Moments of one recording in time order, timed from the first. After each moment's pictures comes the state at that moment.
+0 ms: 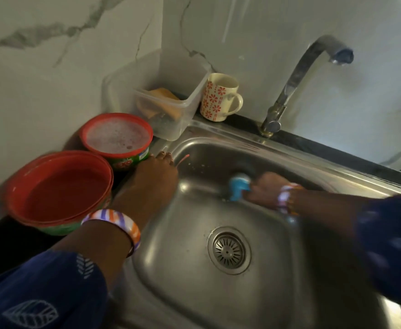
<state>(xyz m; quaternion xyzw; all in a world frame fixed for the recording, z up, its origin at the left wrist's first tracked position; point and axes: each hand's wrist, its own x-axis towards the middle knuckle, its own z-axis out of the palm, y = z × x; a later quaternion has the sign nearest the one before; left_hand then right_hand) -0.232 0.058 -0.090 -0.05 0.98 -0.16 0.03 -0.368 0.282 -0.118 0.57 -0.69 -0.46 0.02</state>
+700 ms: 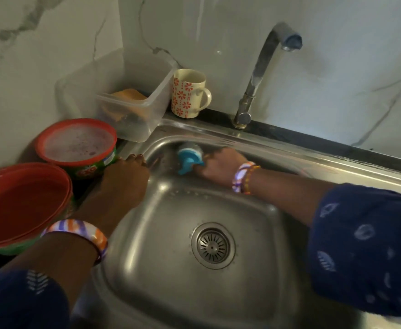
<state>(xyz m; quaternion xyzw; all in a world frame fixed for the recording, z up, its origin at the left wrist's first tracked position) -0.245 0.053 -0.109 -0.06 0.98 -0.18 0.01 -0.361 0.238 -0.090 0.48 -0.84 -0.24 0.04</state>
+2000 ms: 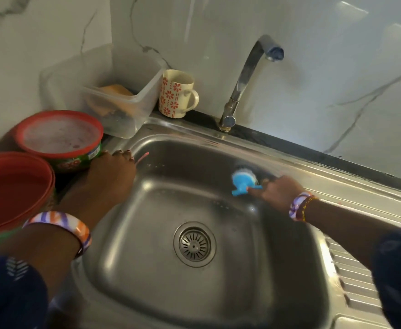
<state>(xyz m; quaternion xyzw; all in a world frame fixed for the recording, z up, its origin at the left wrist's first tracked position) -0.255 0.045 -0.125 -0.05 0.98 -0.19 -0.04 -0.345 0.378 -0.088 0.42 -0.82 -0.38 0.05</state>
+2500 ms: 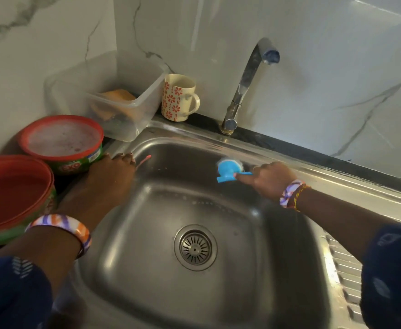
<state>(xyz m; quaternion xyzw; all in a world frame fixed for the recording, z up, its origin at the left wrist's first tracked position) -0.252 0.053 -0.116 -0.03 0.98 -0.22 -0.01 -0.362 0.358 -0.076 0.45 -0.81 -0.37 0.04</state>
